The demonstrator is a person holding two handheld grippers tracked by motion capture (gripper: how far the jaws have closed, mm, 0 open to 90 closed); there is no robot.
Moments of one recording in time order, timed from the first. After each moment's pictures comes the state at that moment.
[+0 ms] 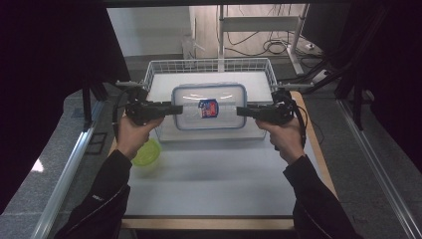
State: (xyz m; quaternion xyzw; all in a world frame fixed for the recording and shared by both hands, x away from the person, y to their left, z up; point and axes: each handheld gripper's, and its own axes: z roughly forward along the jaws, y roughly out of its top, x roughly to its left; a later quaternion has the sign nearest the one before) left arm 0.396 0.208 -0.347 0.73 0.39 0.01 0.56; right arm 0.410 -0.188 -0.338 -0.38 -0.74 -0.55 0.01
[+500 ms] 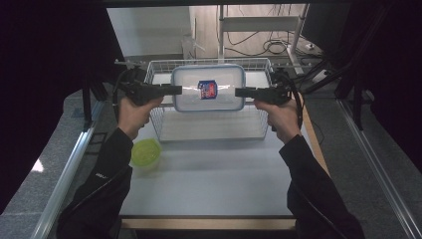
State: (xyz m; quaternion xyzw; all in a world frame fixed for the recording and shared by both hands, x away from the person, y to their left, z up) left arm 0.435 0.217 -0.323 0.71 0.40 0.00 0.58; right arm 0.452 -0.181 -0.315 -0.39 -0.73 -0.56 0.02
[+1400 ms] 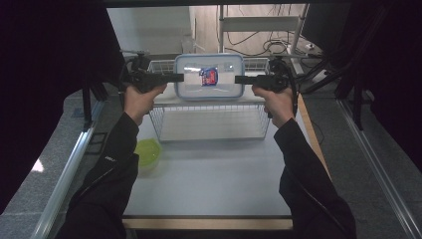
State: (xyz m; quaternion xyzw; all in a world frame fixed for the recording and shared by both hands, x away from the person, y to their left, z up) left arm 0.471 0.214 -0.323 0.71 0.40 0.02 0.57; right arm 0.492 -0.180 -0.315 -0.42 -0.70 -0.57 0.04
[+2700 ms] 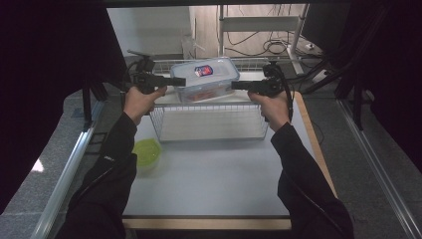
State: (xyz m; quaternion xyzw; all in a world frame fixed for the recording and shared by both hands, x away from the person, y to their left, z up) left arm 0.483 0.214 -0.334 0.72 0.44 -0.02 0.54; right arm 0.489 -0.170 -0.327 -0.41 -0.73 -0.55 0.00
